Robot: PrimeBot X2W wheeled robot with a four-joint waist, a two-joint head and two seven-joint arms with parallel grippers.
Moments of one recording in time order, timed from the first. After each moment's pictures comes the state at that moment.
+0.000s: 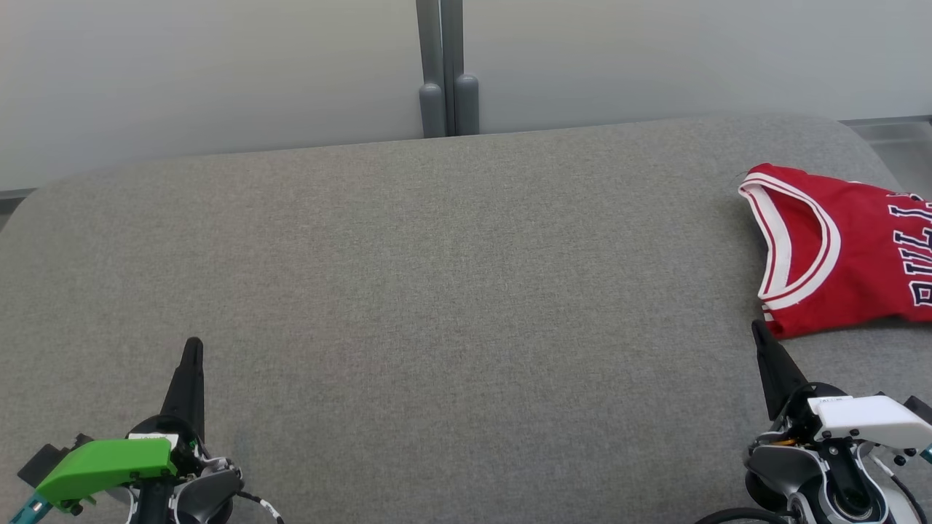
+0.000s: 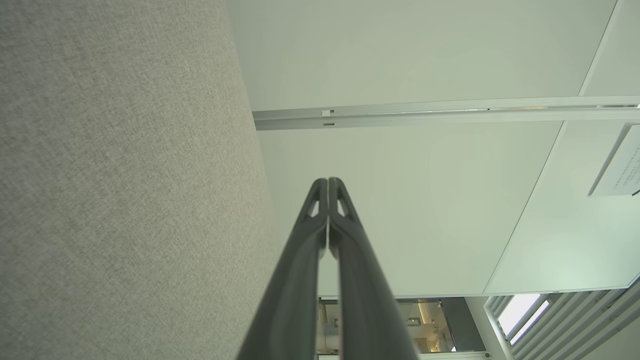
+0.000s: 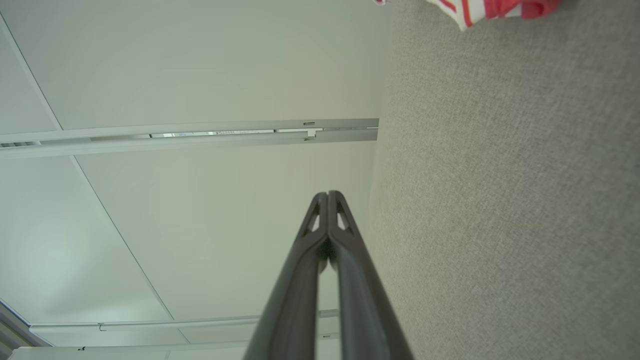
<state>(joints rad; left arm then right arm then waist) -0.09 0.05 0.11 0.23 -1.61 -0.13 0.12 -0.09 -0.05 -0.11 0.23 1.61 0.13 0.11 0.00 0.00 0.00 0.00</state>
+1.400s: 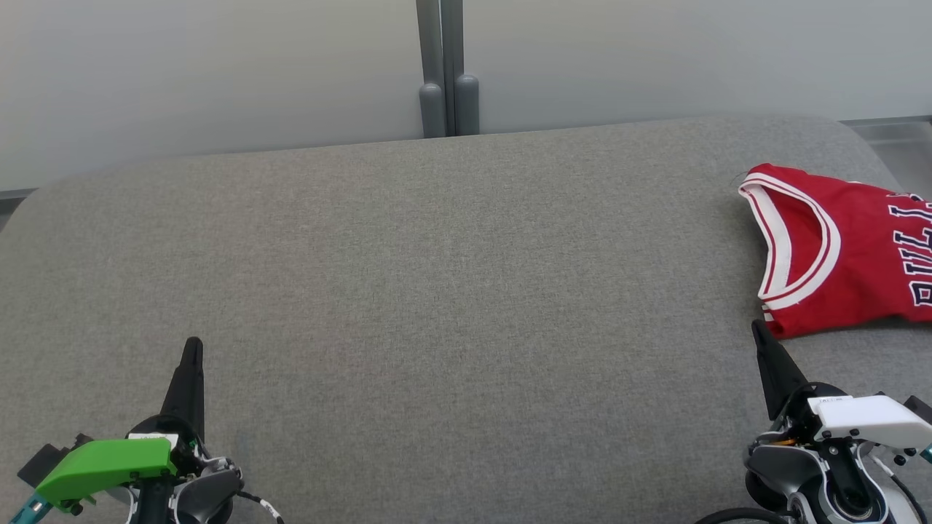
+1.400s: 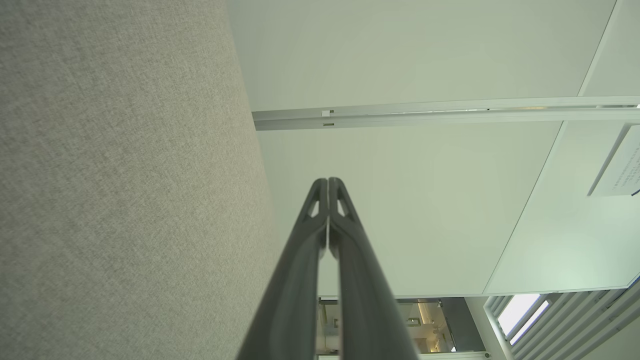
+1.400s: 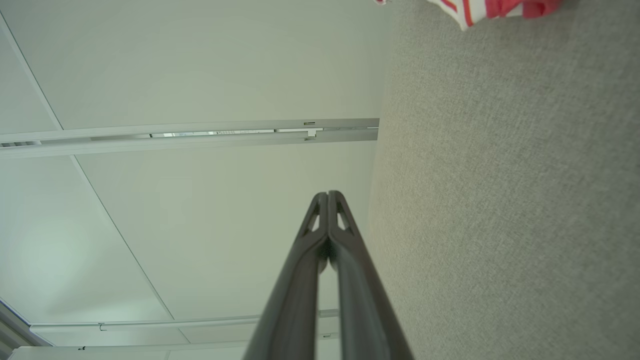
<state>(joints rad) -0.09 0.05 0.11 0.23 -1.61 -0.13 0.12 -0.09 -0.05 -0.11 0.23 1.61 0.13 0.11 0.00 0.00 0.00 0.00</state>
